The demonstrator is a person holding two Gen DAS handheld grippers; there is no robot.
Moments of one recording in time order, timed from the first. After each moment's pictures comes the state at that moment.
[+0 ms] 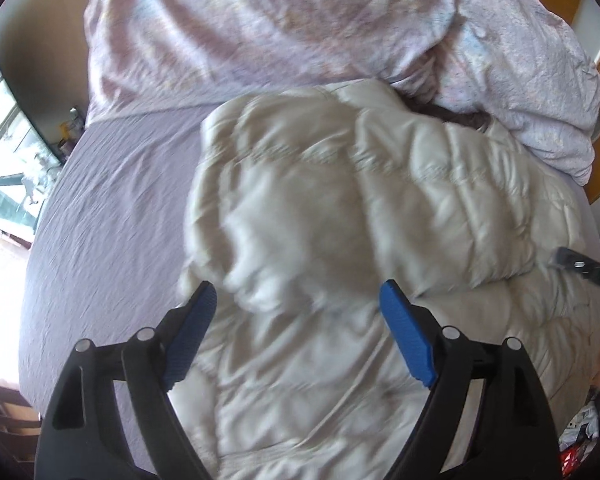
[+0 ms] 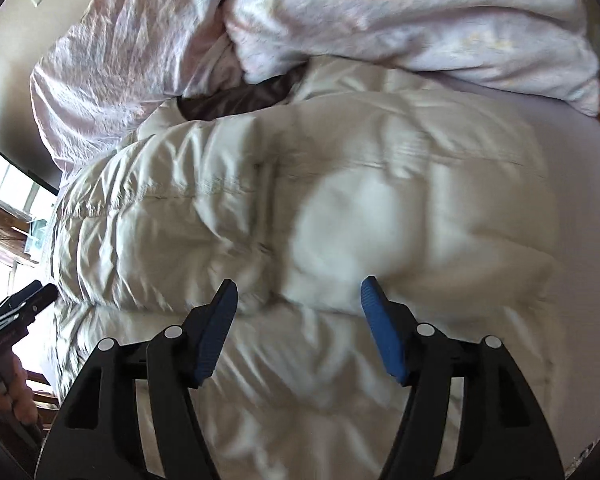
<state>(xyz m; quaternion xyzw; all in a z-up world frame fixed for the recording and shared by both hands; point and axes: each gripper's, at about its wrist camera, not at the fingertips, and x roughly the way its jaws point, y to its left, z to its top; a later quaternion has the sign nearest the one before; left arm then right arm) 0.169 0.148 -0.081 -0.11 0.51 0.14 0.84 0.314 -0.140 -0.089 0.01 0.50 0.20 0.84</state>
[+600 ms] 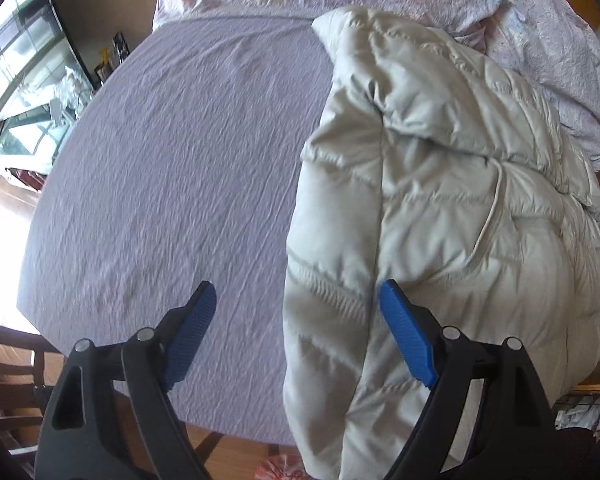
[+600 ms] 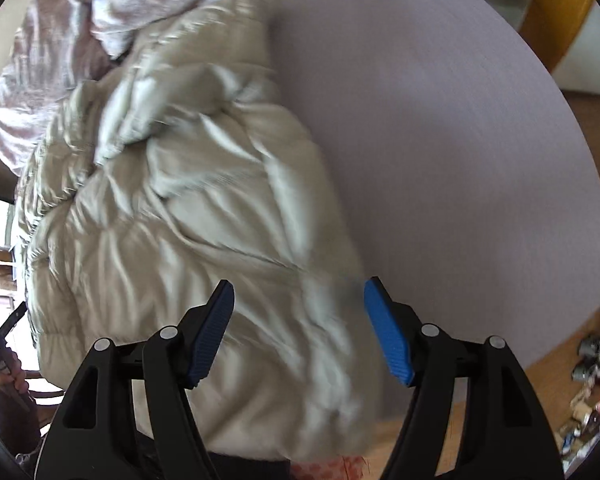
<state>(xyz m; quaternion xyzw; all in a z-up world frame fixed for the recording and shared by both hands) 0.043 0.195 -0.127 -0.16 0.55 0.16 0.80 0.255 -0.328 -0.135 0.07 0.59 0.12 0.79</state>
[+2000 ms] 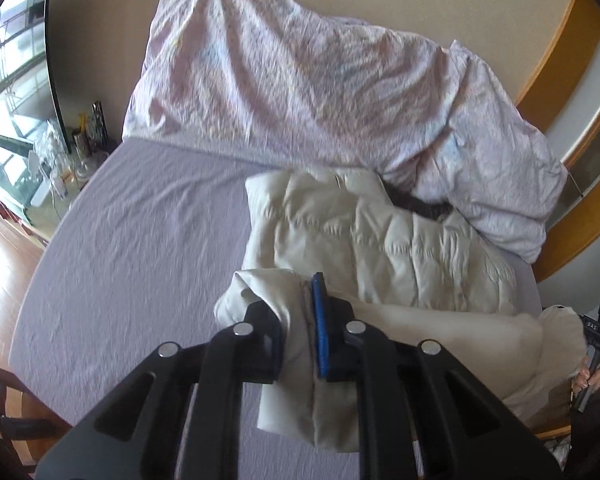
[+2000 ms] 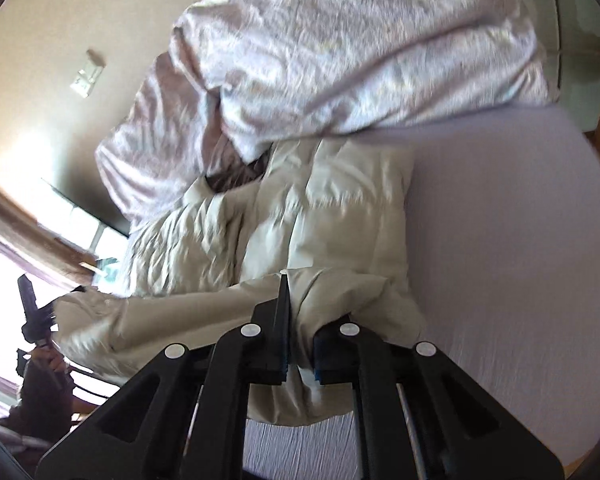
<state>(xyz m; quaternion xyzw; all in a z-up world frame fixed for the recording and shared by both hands) 0.108 0.191 0.005 -0.21 0.40 0.13 0.88 0.330 -0.301 -0.017 0.12 0.43 0.29 0.85</state>
